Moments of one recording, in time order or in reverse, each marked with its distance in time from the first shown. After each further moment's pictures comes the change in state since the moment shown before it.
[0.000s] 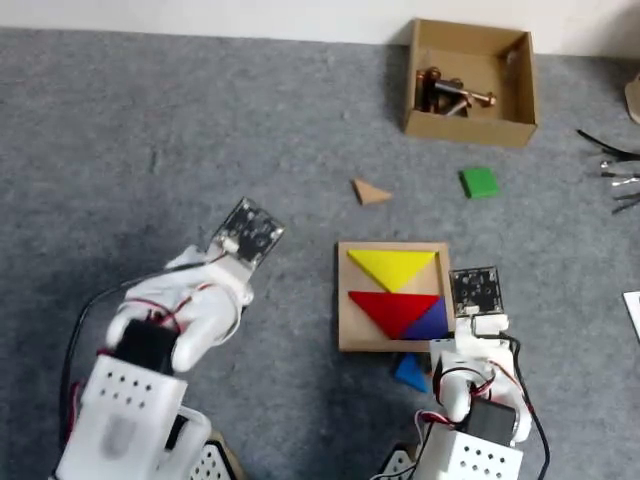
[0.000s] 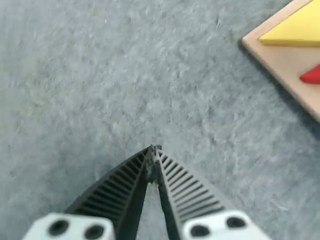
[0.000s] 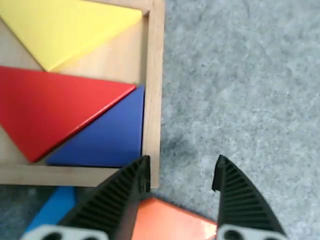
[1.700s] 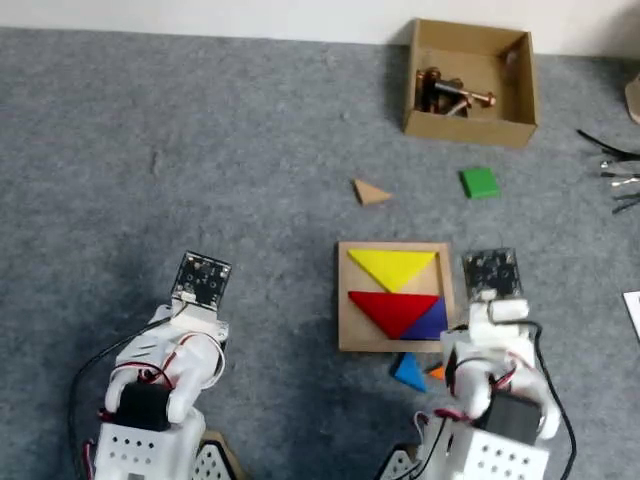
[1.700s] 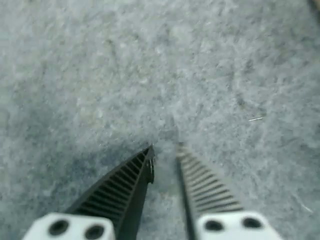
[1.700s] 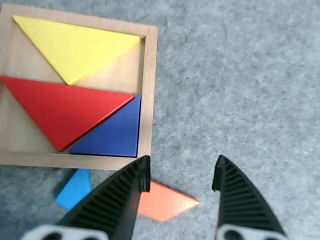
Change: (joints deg) left arm -8.6 -37.1 30.2 7.1 12.0; right arm 0.0 22.0 -27.3 8.7 0.5
